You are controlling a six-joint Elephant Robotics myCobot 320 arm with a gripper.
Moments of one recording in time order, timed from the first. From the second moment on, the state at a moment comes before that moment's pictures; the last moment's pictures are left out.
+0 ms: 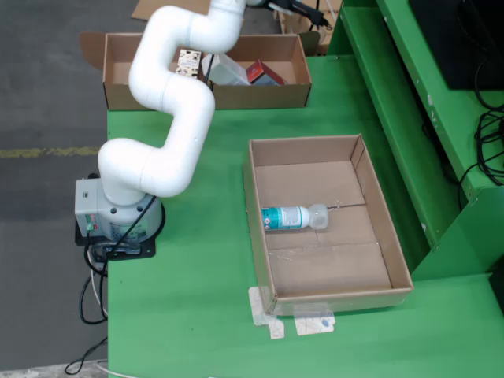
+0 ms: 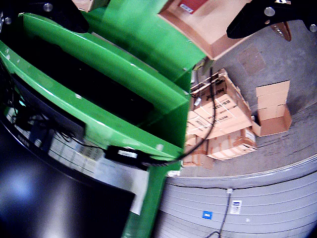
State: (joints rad) arm 1.10 -1.09 -0.03 0.50 0.96 0.14
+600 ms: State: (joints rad) arm 0.90 -0.82 -0.03 0.23 1.15 0.40
